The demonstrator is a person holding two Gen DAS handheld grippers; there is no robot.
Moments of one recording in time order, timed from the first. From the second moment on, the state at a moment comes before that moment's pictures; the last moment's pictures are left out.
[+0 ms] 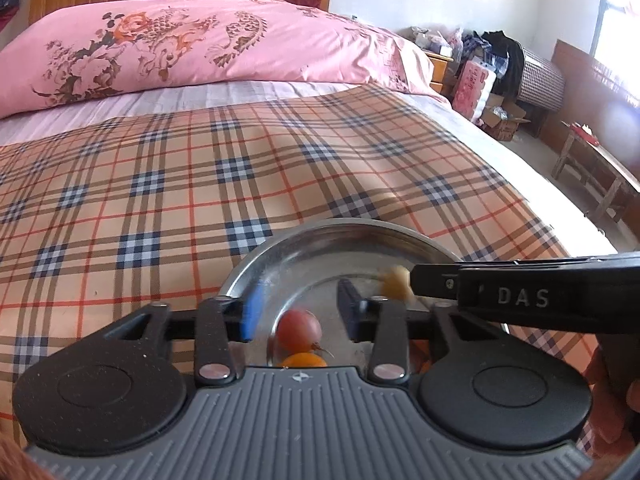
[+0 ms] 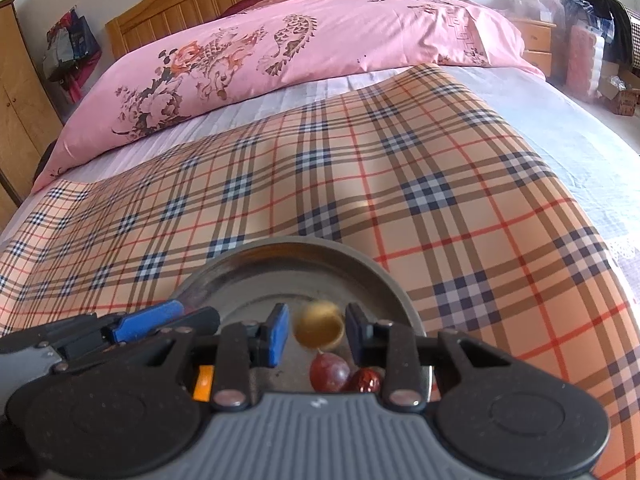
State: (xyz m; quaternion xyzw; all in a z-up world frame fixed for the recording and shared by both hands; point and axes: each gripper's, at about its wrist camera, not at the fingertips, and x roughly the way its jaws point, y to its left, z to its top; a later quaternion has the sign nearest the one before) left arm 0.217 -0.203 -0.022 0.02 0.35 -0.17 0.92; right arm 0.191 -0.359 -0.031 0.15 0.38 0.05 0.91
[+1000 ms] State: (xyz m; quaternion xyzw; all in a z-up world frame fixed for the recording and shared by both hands) left arm 0.144 -0.128 0.025 0.03 0.33 -0.09 0.94; right arm 0.118 -0.321 0.014 0.12 0.36 0.07 0.92
